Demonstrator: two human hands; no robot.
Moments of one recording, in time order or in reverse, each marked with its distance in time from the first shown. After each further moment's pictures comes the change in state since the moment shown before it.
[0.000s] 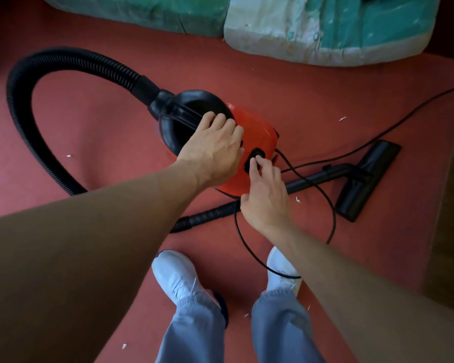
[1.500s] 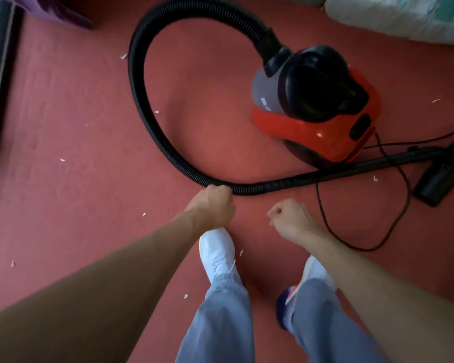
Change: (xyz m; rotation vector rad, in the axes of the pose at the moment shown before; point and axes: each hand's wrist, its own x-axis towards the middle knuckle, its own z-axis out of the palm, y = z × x) left_hand -0.236 -0.076 0.101 -0.624 -0.462 -0.488; right_hand -0.082 -0.117 0.104 0.197 -0.463 0.292
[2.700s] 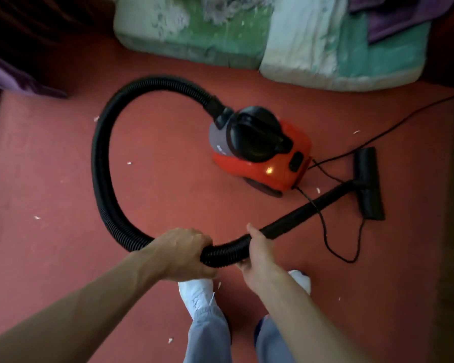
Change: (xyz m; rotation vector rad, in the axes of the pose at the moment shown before) left_hand -0.070 0.043 -0.072 0.401 -0.177 0.400; right_hand -0.062 -0.030 -0.021 1.588 0.101 0.544
